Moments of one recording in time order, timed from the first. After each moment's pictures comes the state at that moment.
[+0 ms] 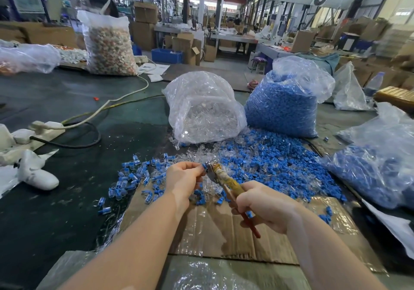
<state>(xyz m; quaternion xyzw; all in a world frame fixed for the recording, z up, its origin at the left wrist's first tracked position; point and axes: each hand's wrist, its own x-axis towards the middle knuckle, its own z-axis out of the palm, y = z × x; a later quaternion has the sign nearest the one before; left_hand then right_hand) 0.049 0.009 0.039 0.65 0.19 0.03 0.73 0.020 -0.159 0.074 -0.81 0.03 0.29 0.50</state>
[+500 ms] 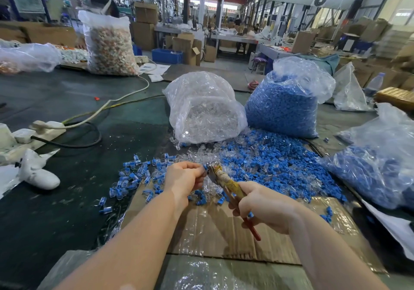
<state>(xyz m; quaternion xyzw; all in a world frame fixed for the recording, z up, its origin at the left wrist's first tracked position) 0.050 0.014 0.040 0.65 0.18 0.01 0.74 0.017 -0.158 0.078 -0.84 -0.02 0.30 0.45</state>
